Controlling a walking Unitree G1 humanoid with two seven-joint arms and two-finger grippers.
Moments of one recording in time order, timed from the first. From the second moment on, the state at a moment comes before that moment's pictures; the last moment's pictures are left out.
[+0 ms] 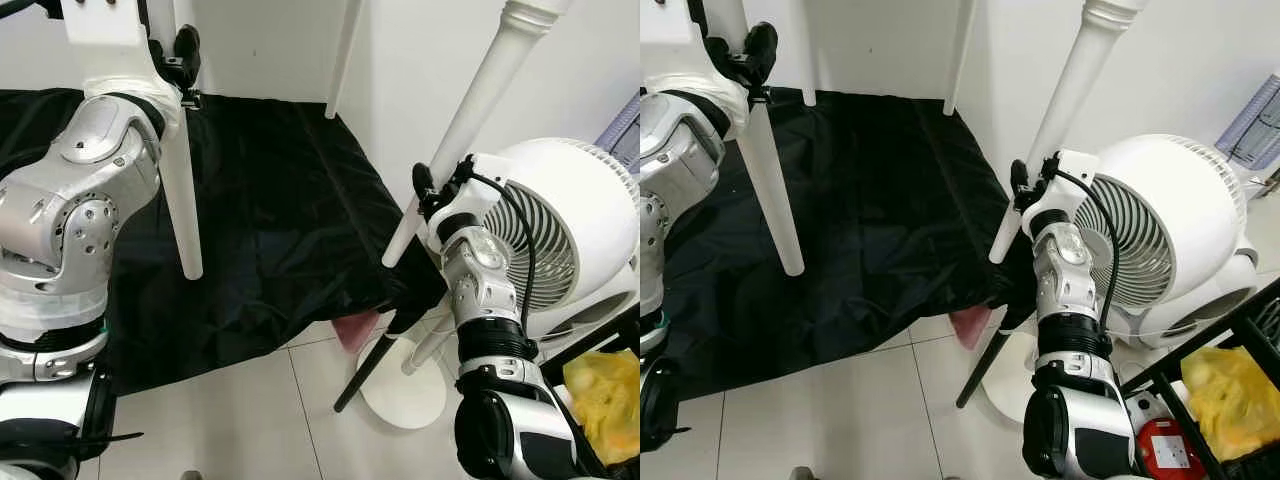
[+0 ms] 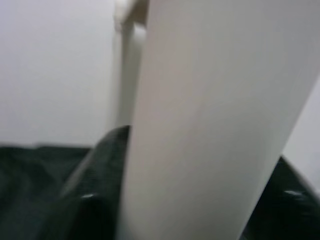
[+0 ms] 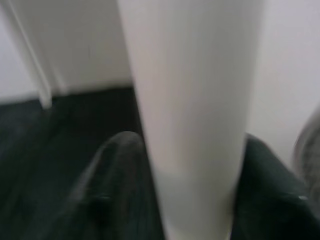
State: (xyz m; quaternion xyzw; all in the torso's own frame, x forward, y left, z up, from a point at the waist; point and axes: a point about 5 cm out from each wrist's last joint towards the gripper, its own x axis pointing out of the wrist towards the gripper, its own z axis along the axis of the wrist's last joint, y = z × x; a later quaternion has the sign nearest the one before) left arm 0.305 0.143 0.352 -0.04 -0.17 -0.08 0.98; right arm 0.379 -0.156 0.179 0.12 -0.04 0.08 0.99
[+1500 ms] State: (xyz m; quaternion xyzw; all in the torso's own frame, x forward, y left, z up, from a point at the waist) left arm 0.255 0.164 0.261 0.05 -0.21 -0.07 0.98; right arm 0.315 -0.174 0.147 0.07 -0.16 0.04 0.98
